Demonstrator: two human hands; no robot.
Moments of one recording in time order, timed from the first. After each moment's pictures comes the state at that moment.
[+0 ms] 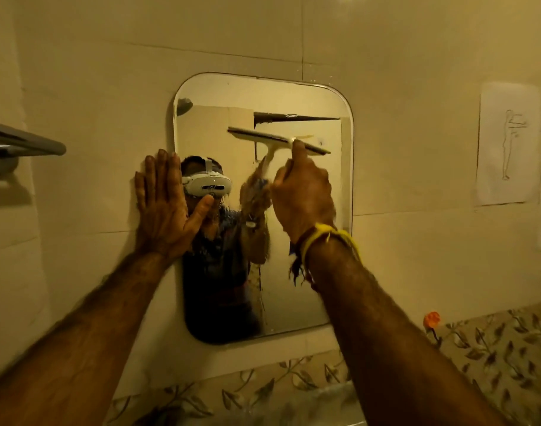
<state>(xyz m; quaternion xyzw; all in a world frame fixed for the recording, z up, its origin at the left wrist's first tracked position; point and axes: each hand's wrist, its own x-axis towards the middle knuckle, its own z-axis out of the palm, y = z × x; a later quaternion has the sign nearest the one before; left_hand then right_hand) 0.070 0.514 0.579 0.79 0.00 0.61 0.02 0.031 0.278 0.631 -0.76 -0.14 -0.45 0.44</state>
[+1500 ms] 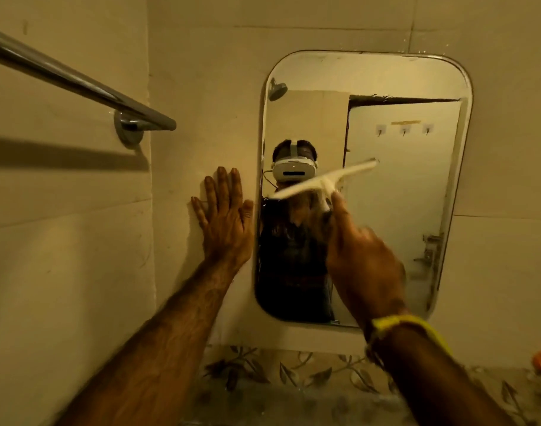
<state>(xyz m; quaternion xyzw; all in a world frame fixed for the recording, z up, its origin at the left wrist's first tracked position) 0.043 0.524 0.519 0.82 0.19 0.54 0.04 0.029 0.286 0.519 -0.80 -0.28 -0.47 0.25</state>
